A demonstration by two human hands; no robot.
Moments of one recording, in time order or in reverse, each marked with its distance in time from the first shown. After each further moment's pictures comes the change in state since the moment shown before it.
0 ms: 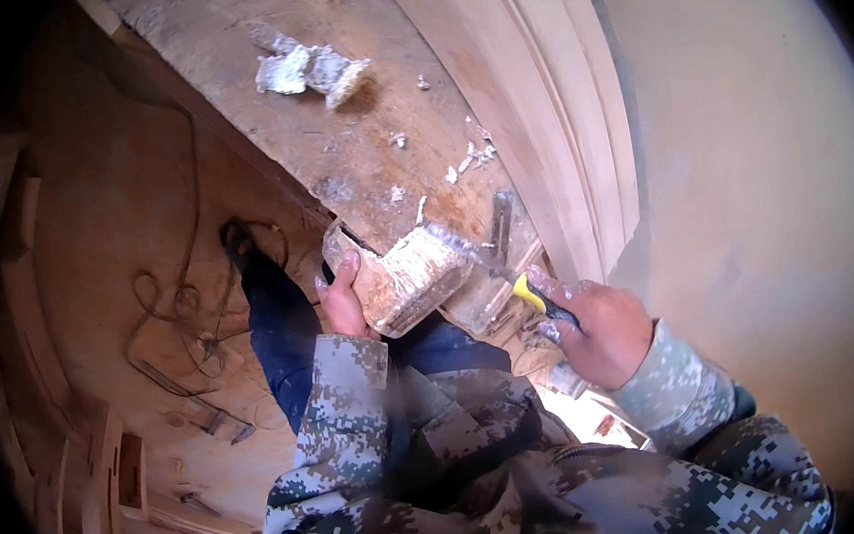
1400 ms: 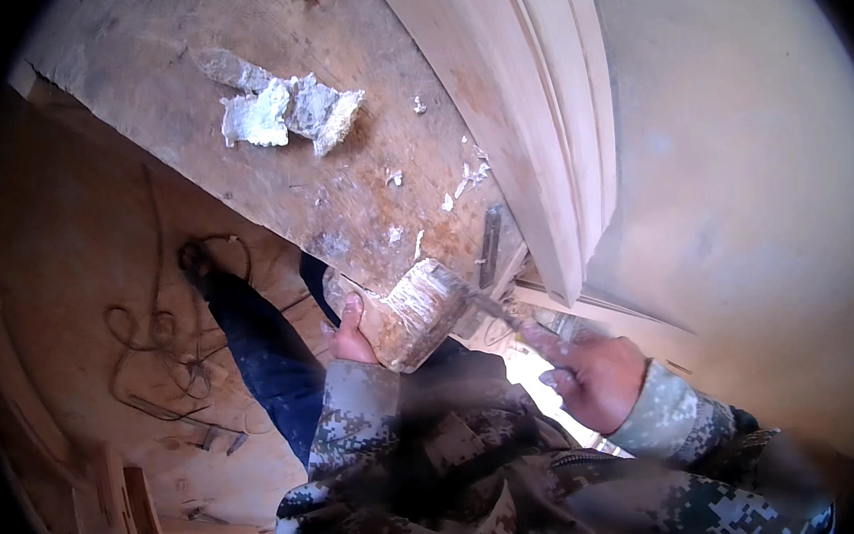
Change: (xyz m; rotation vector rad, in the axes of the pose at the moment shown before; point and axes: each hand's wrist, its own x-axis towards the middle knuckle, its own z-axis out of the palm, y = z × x) left_hand -0.014 0.012 0.017 0.127 0.196 -0.220; right_hand 0.027 -0.049 -0.037 0.005 -0.278 0.228
